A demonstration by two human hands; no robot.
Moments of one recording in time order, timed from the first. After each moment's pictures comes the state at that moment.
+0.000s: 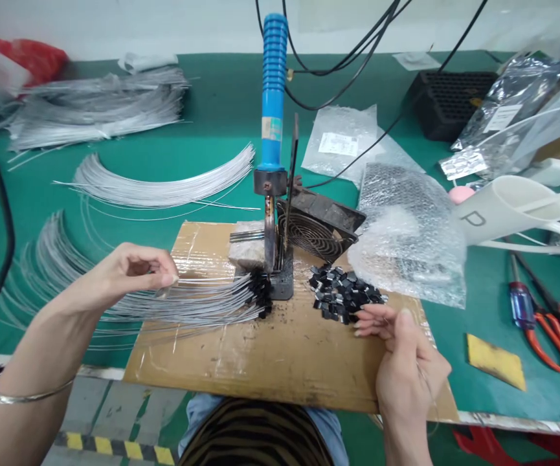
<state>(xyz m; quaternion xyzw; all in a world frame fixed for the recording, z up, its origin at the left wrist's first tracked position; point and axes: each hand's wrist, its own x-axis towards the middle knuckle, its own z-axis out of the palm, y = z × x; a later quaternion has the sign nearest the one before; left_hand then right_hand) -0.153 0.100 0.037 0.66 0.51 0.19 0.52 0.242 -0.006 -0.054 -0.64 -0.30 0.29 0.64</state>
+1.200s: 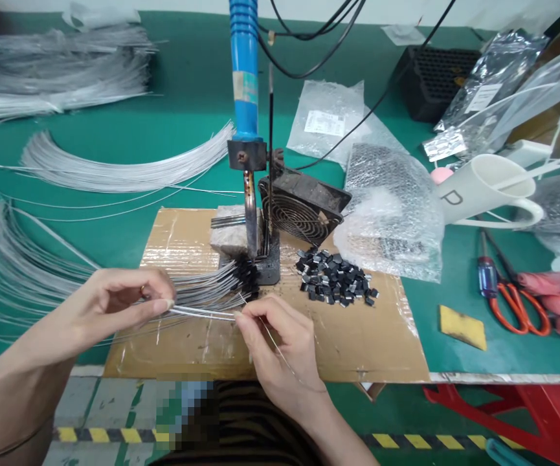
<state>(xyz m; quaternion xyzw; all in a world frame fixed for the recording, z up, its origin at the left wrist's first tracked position) -0.115 0.054 0.037 0.68 0.52 0.16 0.50 0.149 -0.012 -0.014 -0.50 -0.56 0.44 0.49</state>
